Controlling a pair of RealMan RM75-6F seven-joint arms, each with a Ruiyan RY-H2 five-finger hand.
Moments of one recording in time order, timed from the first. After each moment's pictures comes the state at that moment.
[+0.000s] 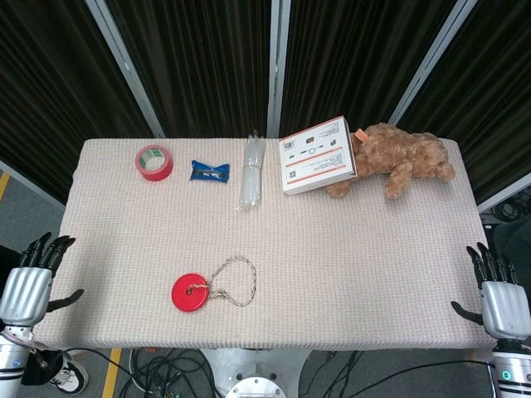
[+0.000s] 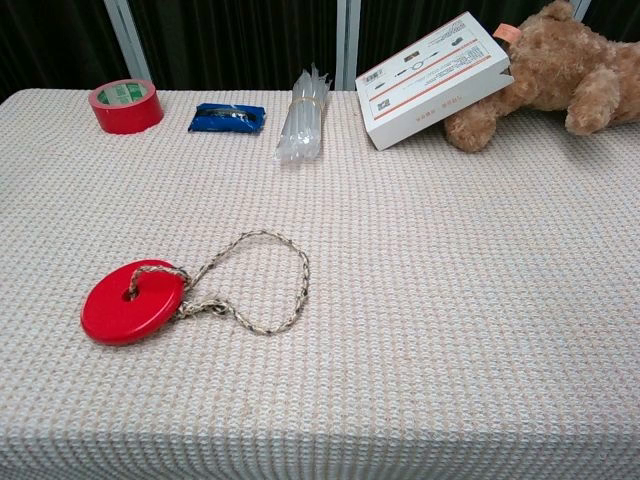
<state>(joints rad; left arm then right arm) -0.10 -1.21 -0.04 -1.51 1.56 1.54 0.01 0.04 -1.19 0.07 -1.50 -1.46 1.48 -0.02</state>
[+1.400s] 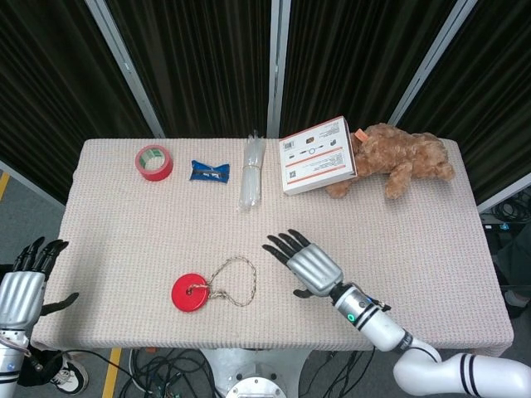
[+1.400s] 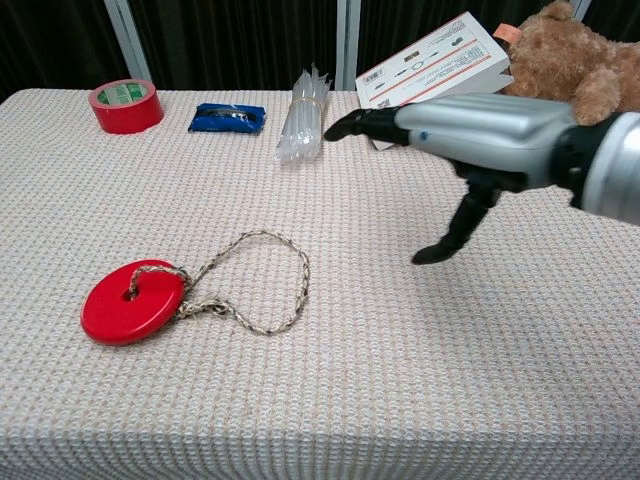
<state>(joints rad) -0.08 -1.23 -0.03 -1.45 1.55 1.55 -0.05 0.68 -1.43 0.20 -1.80 -1.31 0.81 -0.46</state>
